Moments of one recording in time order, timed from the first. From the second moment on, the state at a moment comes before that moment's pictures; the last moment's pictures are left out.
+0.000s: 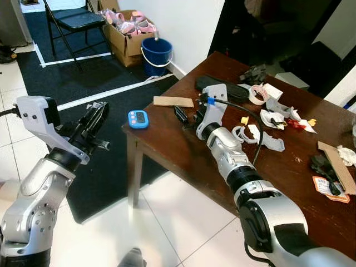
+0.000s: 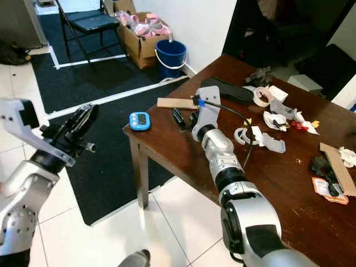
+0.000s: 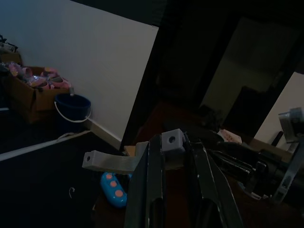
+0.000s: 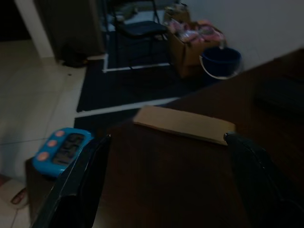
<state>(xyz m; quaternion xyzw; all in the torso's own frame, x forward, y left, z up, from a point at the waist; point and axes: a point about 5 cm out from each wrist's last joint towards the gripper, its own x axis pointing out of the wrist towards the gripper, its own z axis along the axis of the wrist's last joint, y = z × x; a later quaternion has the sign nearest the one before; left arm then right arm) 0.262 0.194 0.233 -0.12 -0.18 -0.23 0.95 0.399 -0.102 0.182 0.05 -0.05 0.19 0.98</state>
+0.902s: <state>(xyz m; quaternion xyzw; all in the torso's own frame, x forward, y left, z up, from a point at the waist) 0.264 0.191 0.234 -0.12 -0.18 -0.24 0.95 0.400 -0.104 0.180 0.03 -0.04 0.16 0.99</state>
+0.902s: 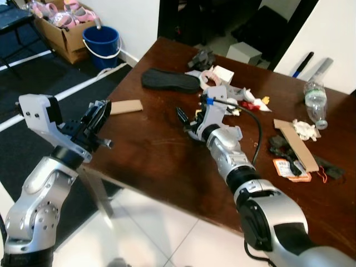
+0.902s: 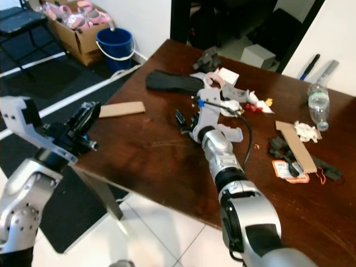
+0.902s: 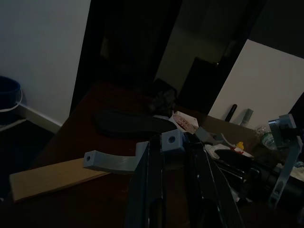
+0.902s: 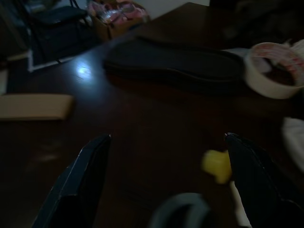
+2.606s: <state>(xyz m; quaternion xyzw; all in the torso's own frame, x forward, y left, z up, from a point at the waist) 0.268 0.190 0.233 -0.14 -0.18 -0.23 0.95 0.402 -0.126 0.178 -0.03 -0.03 0.14 0.99</state>
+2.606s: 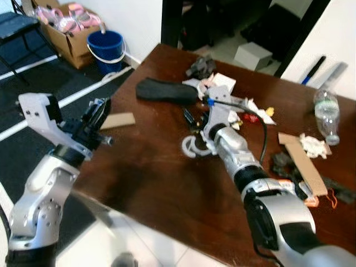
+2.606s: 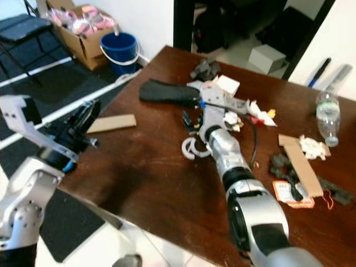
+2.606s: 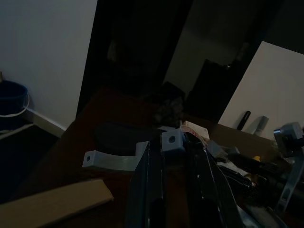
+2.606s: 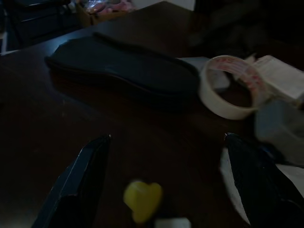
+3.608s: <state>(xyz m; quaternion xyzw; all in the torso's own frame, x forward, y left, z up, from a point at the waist) 0.254 0.171 0.218 -0.13 -0.16 -0.30 0.93 0.395 -0.114 0.151 -0.18 0.12 0.26 0.94</state>
